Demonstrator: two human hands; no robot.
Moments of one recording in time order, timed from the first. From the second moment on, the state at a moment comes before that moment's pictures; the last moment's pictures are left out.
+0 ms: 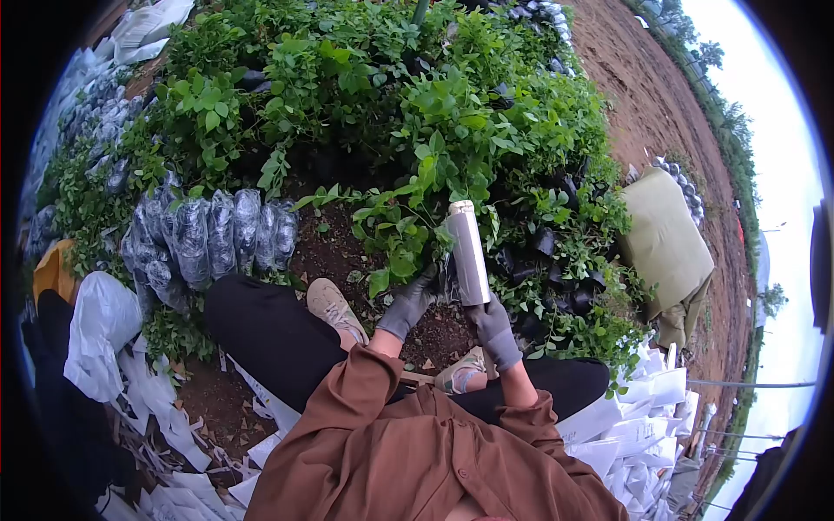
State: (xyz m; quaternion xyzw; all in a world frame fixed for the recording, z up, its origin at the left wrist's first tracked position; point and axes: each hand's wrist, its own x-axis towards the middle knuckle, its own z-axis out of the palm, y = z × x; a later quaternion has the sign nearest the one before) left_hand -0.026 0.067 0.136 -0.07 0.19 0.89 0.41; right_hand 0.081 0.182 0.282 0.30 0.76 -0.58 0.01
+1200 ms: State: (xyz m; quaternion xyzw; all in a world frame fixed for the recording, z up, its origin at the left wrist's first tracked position) left_hand -0.057 0.020 0.221 0.01 0.04 0.89 0.44; right_hand 0.019 0.109 0.354 0.25 0.95 -0.18 0.06
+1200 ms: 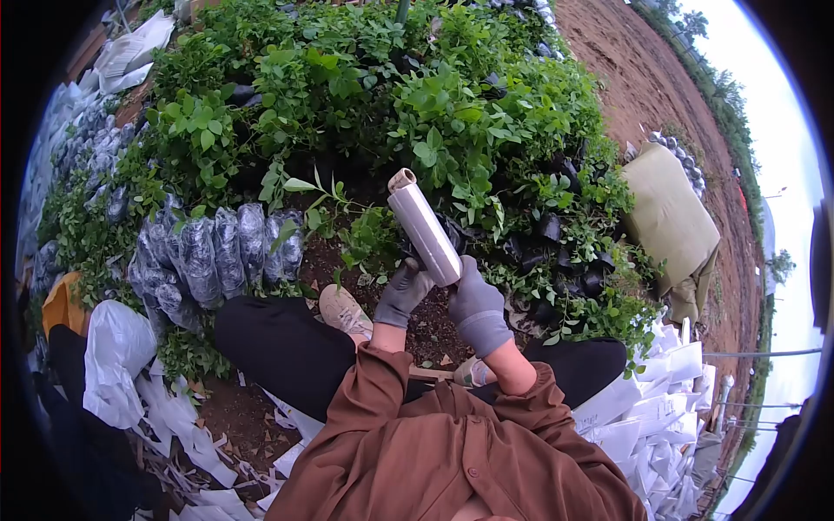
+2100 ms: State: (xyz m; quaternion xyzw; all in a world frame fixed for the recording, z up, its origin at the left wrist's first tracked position) left_hand -0.057 0.048 0.163 -0.11 0.21 0.92 0.31; right_hand 0.053 0.156 0.326 0.27 0.79 -0.53 -0.13
